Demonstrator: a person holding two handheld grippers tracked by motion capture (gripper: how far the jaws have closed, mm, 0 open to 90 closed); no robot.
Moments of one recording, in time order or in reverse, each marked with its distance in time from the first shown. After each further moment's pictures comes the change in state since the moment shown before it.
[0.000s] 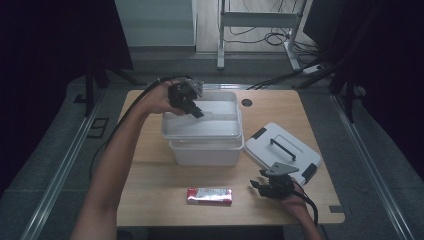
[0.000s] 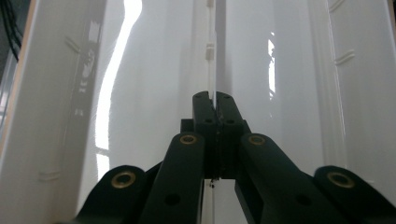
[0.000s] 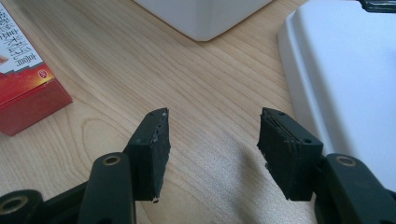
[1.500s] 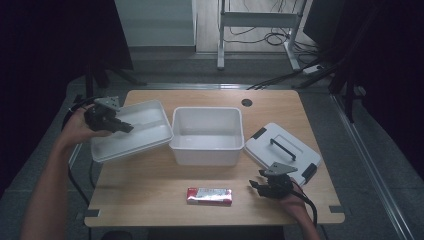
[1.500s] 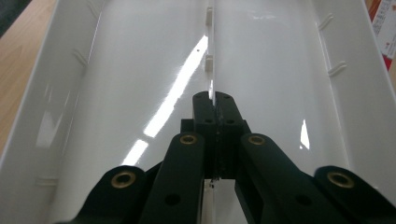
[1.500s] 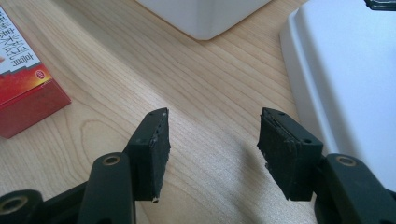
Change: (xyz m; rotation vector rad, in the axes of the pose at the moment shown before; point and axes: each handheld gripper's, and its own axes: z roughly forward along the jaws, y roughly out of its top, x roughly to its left) left arm -0.051 -0.209 -0.074 -0.046 0.167 -0.376; right arm 0.002 0.001 0.003 0.009 -0.004 -0.002
